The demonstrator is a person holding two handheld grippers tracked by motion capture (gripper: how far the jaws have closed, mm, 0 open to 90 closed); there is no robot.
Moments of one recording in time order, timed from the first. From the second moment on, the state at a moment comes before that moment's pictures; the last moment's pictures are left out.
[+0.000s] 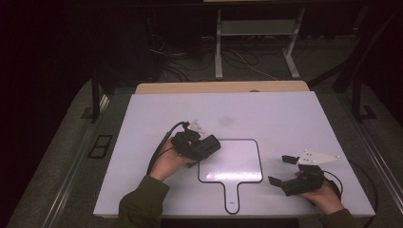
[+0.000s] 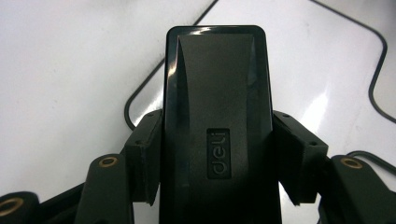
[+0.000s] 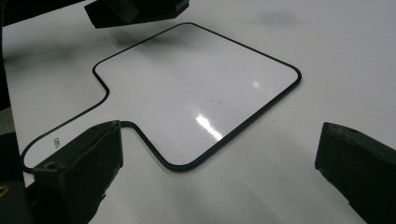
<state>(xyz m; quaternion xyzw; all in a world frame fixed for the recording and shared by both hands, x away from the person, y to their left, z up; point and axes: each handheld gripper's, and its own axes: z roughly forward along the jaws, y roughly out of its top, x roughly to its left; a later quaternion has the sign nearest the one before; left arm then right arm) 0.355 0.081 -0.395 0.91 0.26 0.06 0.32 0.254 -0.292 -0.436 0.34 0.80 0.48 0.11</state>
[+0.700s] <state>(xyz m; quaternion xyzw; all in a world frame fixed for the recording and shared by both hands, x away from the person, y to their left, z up) 0.384 0.070 -0.373 0.90 0.26 0.07 0.34 0.256 -0.292 -0.437 0.35 0.80 0.48 0.10</state>
